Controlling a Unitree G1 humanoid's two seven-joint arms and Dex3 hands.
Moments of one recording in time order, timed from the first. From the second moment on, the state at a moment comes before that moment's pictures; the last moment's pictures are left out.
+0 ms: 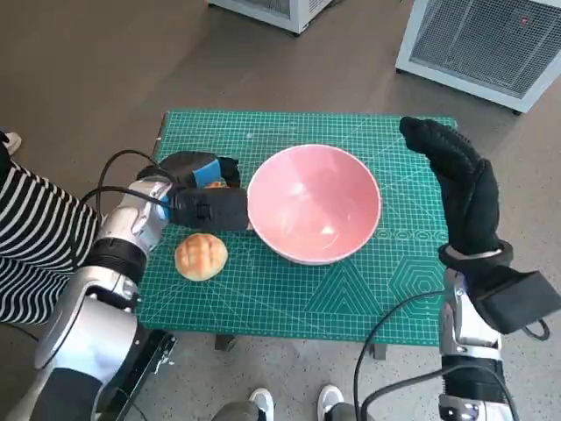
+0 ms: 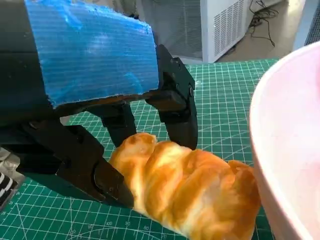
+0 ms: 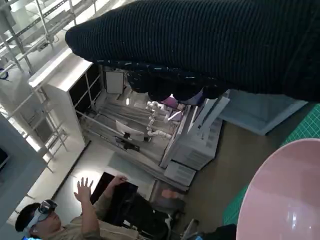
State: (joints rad) left arm -1.10 0.41 -0.51 1.32 0.66 -0.29 -0.07; right arm -0.49 -0.19 -0.14 0.35 0.17 -0.61 0.31
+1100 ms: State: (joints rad) left arm -1.13 0.61 -0.39 1.18 0.63 -0.45 -0.01; right arm -0.51 -0.18 -0.13 0.39 0.19 -0.61 0.32
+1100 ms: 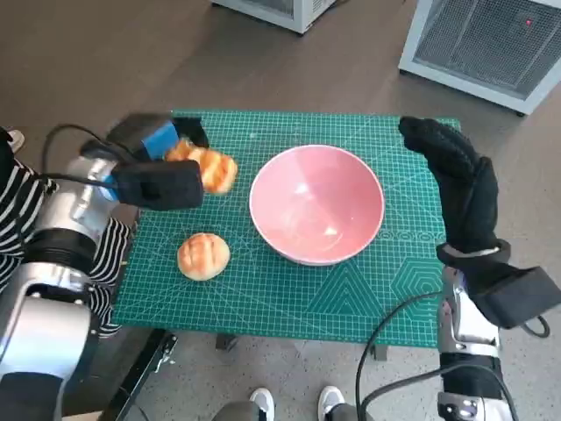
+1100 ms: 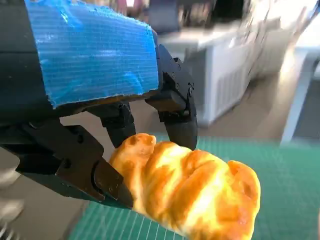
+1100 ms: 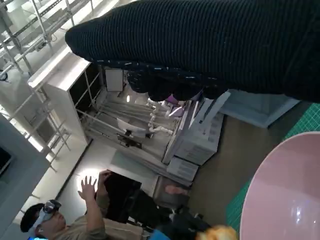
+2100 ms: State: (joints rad) left arm -1.09 0.52 -0.31 0.77 0.54 -0.55 -0.07; right arm -0.52 -0.18 -0.13 0.40 0.20 -0.62 0.33
